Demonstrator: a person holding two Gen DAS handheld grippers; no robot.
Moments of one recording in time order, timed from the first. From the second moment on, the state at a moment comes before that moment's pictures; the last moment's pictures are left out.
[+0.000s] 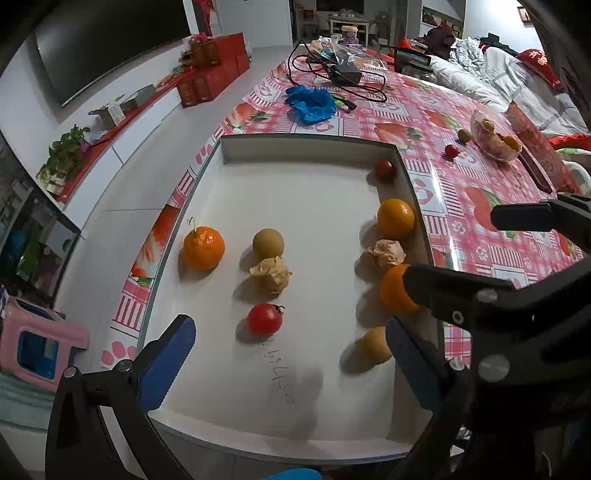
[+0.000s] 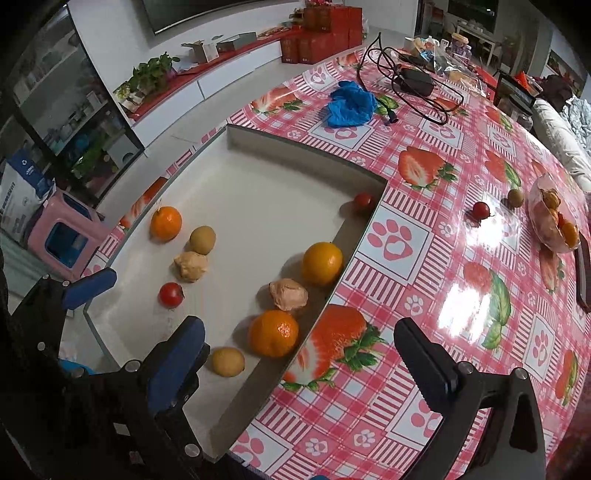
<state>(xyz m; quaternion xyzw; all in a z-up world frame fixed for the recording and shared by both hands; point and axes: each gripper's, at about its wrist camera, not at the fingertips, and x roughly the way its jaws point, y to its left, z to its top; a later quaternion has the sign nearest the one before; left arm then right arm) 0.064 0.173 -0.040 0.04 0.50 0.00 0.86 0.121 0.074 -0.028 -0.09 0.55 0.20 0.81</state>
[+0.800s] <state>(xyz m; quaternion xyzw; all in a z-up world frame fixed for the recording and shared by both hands) 0.057 0.169 -0.043 0.05 0.50 0.00 0.87 0.113 0.078 -0.031 -0.14 0.53 0.18 0.82</state>
